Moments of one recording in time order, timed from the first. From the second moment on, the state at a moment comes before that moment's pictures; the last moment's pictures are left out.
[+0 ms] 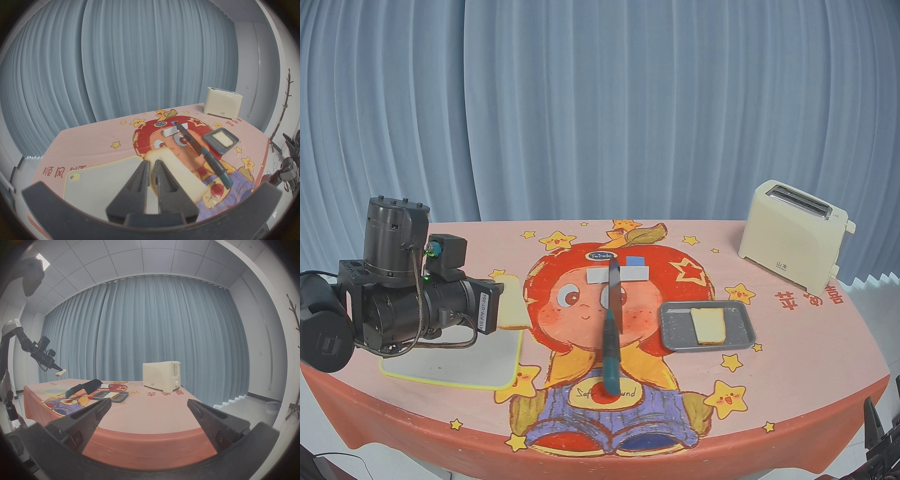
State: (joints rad) left arm -0.49 1.54 -0.82 -0.22 0.13 -0.04; right arm 0.00 0.02 -0.02 0.00 0.00 0.04
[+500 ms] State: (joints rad) left arm -0.49 1.53 -0.81 -0.22 0.13 -0.03; right arm 0.00 0.02 -0.02 0.00 0.00 0.03
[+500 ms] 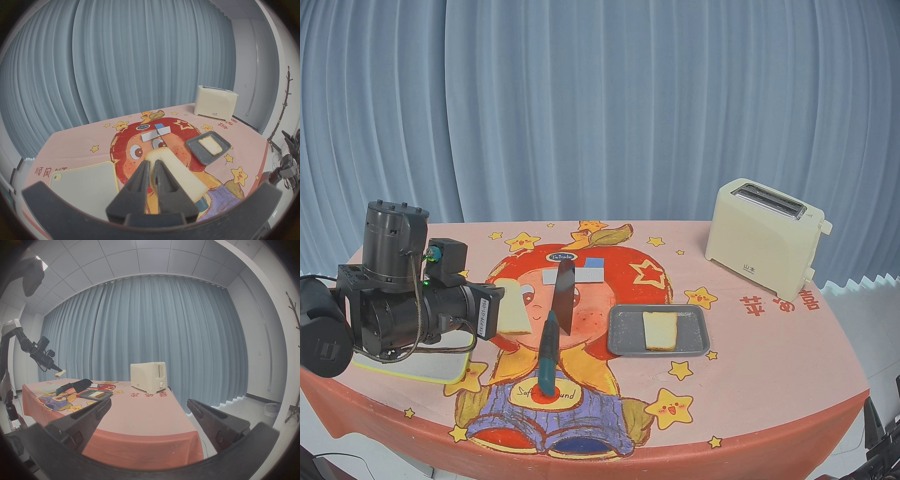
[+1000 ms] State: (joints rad) left arm -0.50 1.53 -0.84 -0.22 0.08 -0.03; right arm 0.00 0.02 -0.02 0.00 0.00 0.04
